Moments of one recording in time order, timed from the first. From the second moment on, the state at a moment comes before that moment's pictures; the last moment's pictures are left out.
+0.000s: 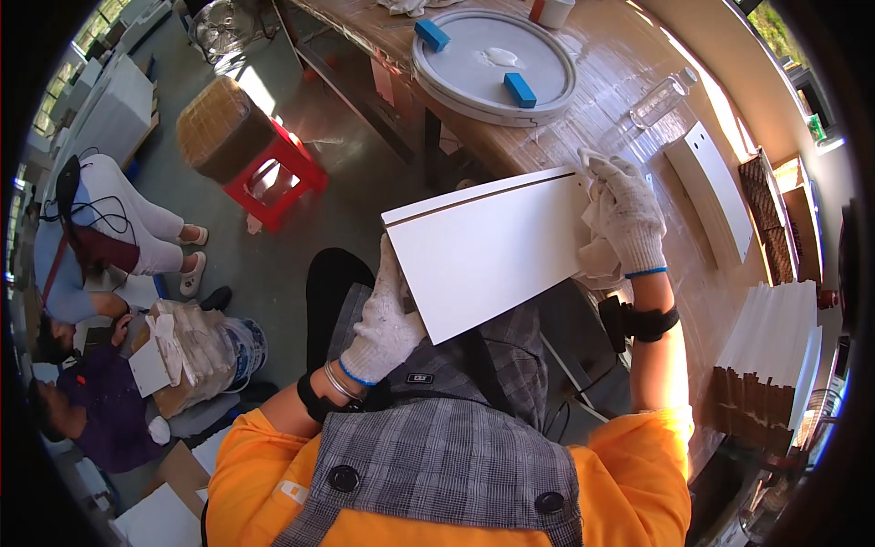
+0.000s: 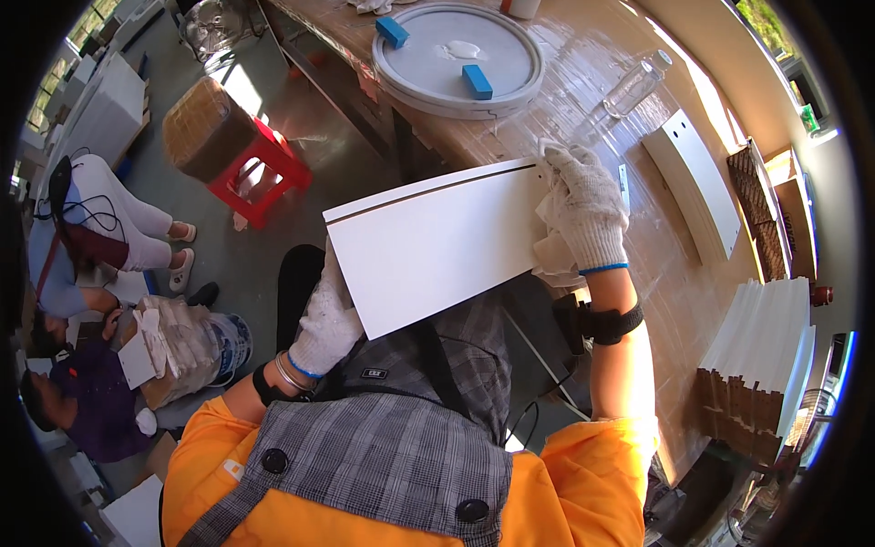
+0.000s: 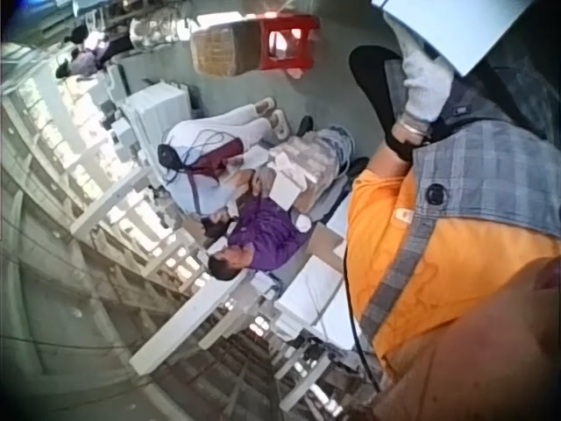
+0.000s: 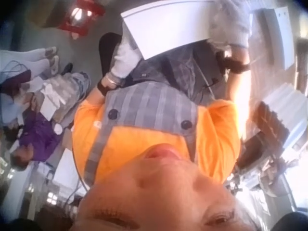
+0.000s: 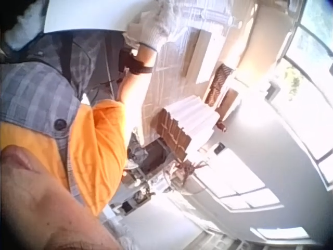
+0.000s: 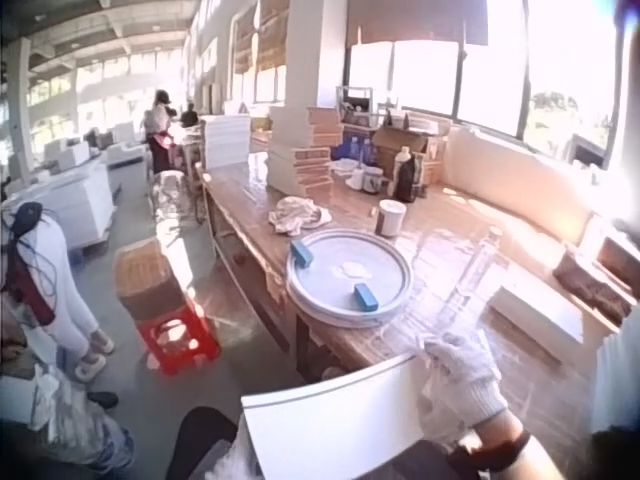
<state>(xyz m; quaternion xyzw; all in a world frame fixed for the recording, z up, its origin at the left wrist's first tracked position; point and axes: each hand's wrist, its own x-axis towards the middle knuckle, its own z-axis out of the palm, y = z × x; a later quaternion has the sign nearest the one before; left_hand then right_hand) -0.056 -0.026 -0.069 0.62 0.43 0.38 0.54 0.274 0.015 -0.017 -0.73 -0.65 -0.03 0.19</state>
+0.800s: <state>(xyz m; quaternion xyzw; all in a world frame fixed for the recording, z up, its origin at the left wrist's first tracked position) -0.068 -0.021 -0.032 0.33 0.27 0.27 0.86 0.228 0.054 0.007 -0.74 -0.67 0.07 -0.02</state>
